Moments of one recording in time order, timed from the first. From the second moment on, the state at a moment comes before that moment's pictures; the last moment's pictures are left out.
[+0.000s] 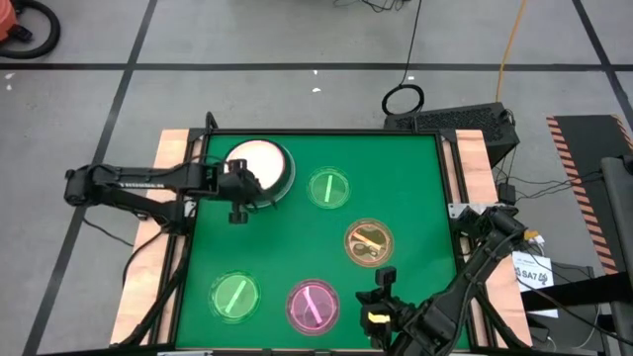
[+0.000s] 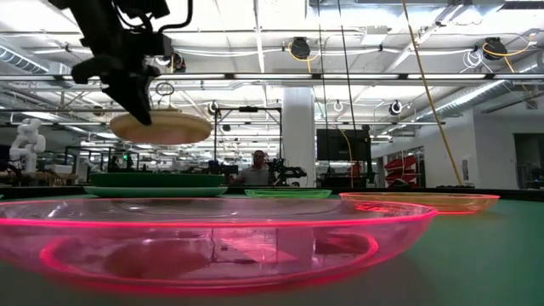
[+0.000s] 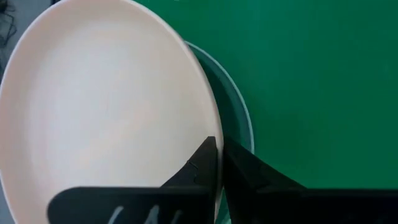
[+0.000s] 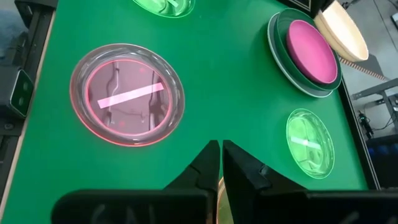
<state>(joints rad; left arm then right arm) 0.13 1.11 0.83 -0.82 -0.24 0.22 0.83 1.91 1.80 -1.22 0.81 0.62</state>
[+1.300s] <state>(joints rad) 0.39 1.12 0.75 -0.59 -0.01 0.15 0.83 1.91 1.80 -1.22 0.81 0.59</state>
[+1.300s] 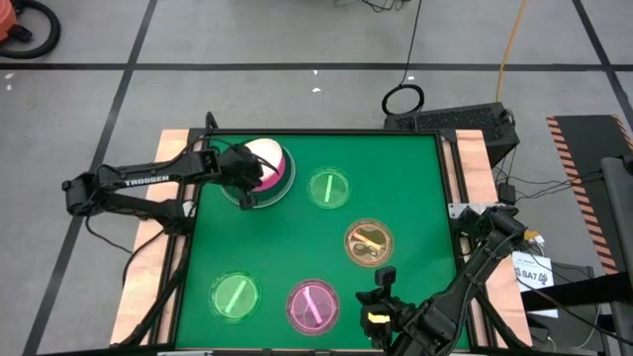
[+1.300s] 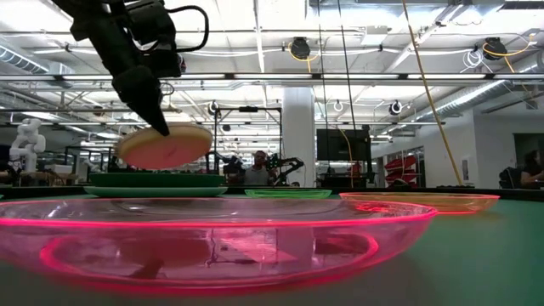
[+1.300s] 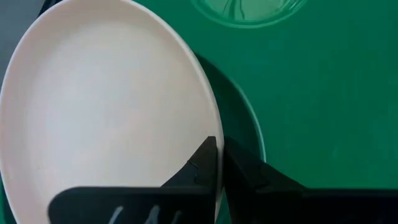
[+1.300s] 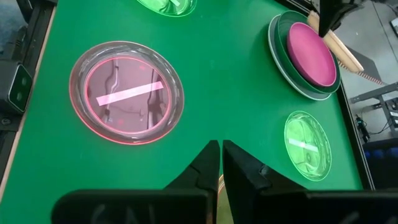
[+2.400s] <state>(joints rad) 0.36 1.32 0.76 -0.57 -0.16 -0.03 0.83 1.91 1.80 -1.22 0.81 0.62</state>
